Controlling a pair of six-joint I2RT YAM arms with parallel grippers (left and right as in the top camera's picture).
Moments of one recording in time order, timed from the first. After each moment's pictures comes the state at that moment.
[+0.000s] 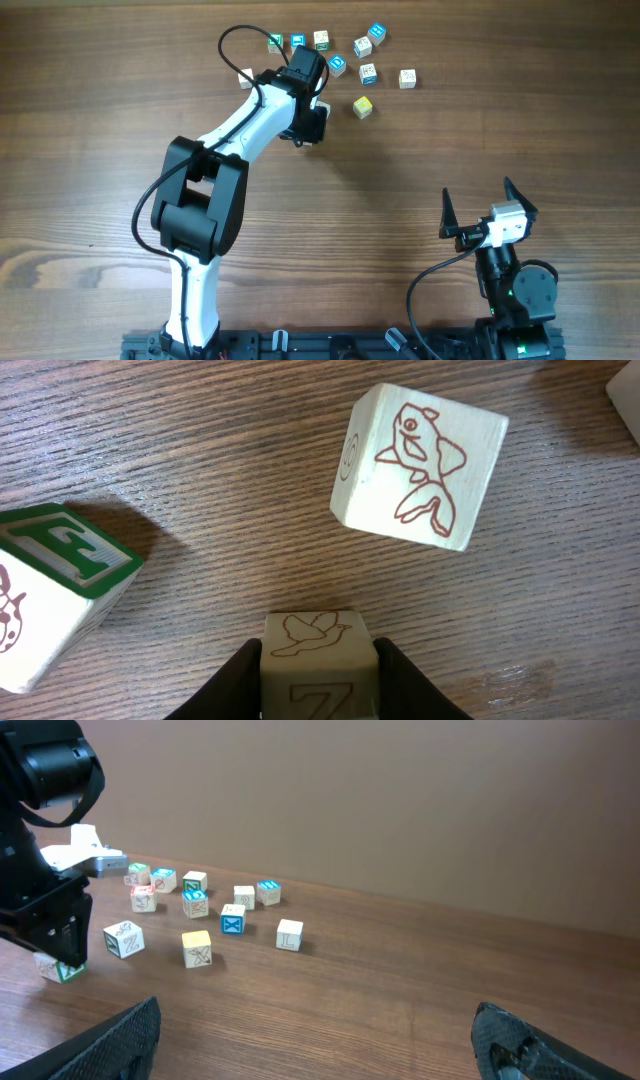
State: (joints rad) left arm -0.42 2.18 1.63 -0.78 0.03 -0.24; right arm 0.12 0.03 0.01 0.00 -0.03 -0.13
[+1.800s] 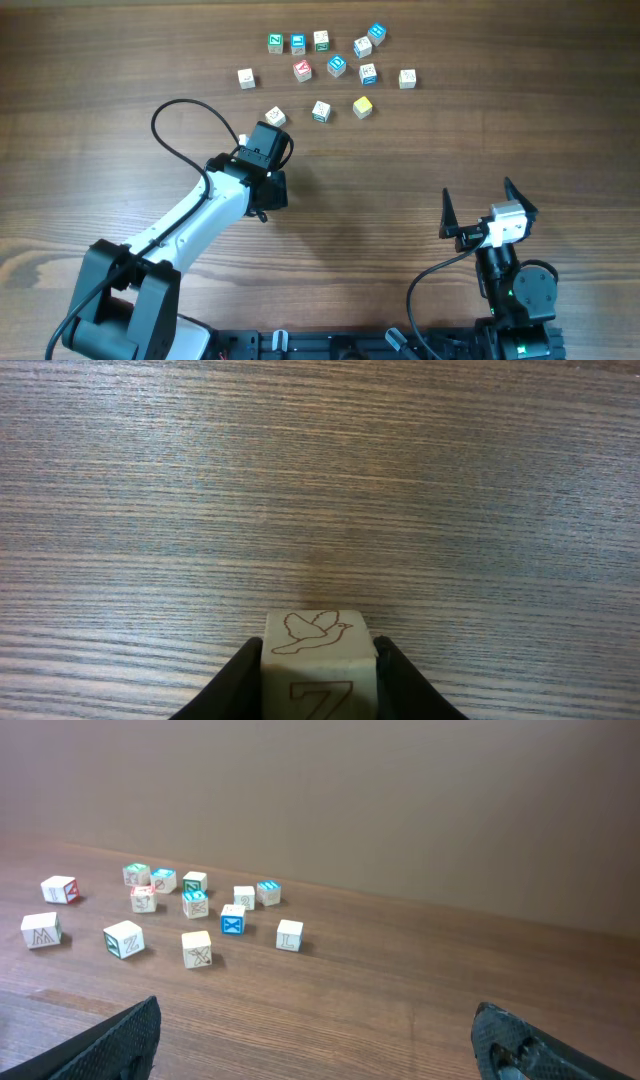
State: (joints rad) left arm -0.42 1.59 0.91 -0.67 -0.11 -0.49; right arm 0.12 0.03 0.01 0.00 -0.03 -0.13
